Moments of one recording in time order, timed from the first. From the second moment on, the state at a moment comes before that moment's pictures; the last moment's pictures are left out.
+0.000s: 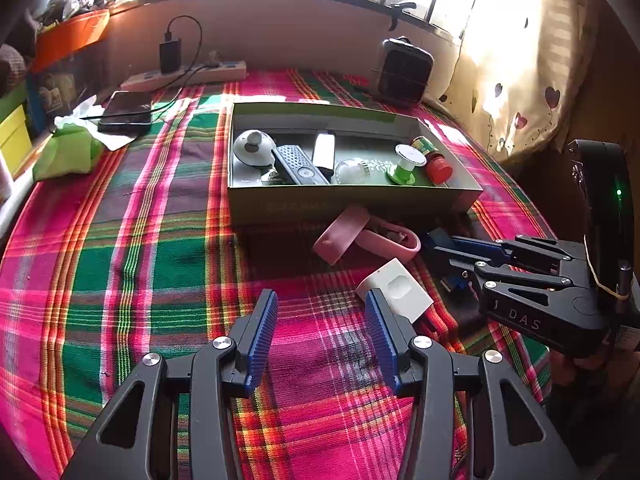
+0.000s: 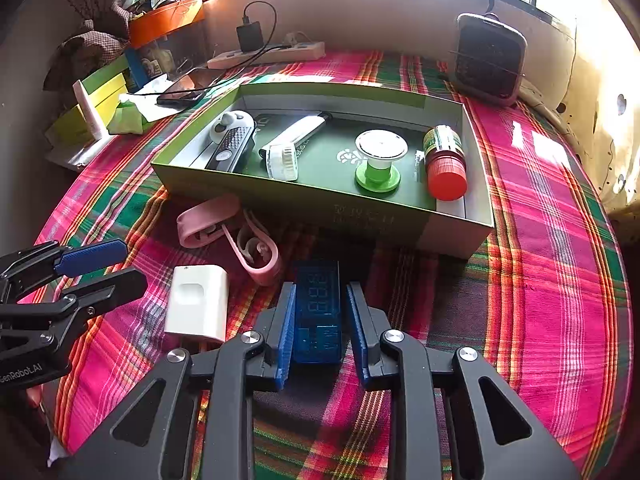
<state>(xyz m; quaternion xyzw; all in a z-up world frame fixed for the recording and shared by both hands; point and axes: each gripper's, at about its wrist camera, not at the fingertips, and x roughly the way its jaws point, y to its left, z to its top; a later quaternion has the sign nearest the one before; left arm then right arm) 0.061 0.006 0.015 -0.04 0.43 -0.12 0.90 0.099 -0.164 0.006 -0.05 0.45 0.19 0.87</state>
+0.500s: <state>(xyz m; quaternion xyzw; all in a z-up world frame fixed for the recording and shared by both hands) 0.066 -0.033 0.013 -0.03 0.44 -0.15 0.88 0.094 -0.203 0.007 -0.02 0.44 0.18 0.88</state>
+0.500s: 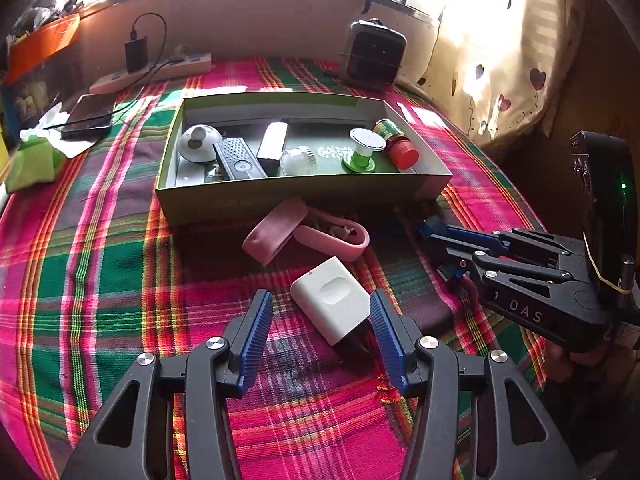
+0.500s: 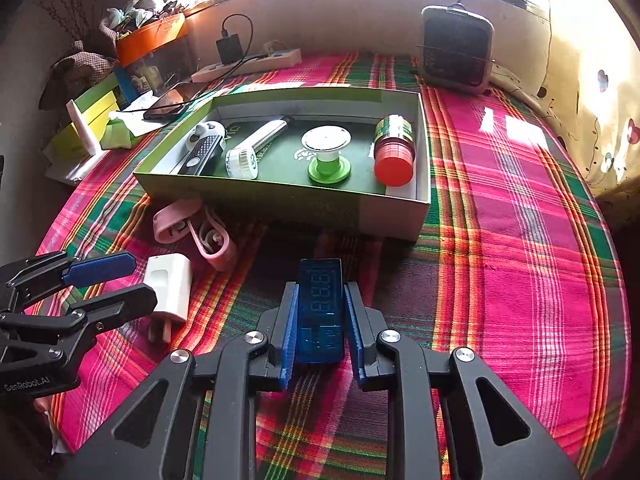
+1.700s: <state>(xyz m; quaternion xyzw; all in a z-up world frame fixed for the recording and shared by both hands) 0.073 -0.045 0.003 0.01 0.47 -0.08 0.88 0.088 -0.235 0.011 0.01 0.42 0.18 0.89</state>
